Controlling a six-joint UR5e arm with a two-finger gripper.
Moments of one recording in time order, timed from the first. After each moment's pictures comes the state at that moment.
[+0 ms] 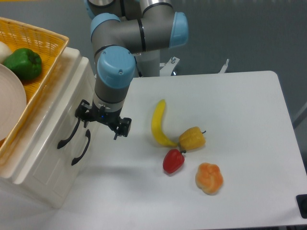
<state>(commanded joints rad) 2.22 -1.83 -1.55 -1.31 1.24 0.47</state>
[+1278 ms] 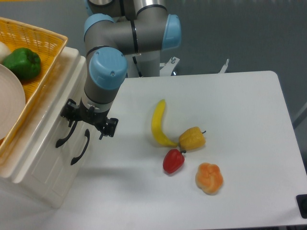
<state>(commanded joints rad) 2.19 -1.85 -1.56 -1.31 1.19 0.44</state>
